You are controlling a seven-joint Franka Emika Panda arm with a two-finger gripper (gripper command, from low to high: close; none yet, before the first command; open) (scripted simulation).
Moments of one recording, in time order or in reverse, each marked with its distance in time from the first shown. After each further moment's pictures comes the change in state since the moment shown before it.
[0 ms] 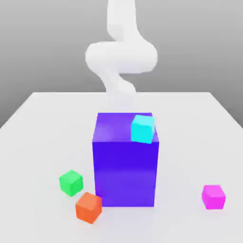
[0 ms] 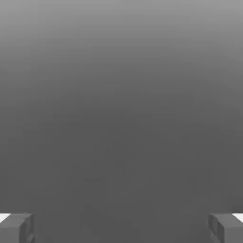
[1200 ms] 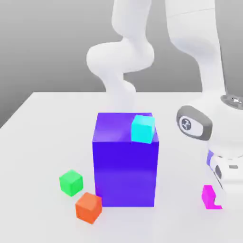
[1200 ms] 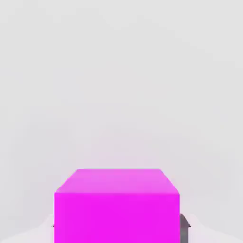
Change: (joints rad) arm 0.438 1.110 0.096 -0.201 -0.171 0.577 -0.751
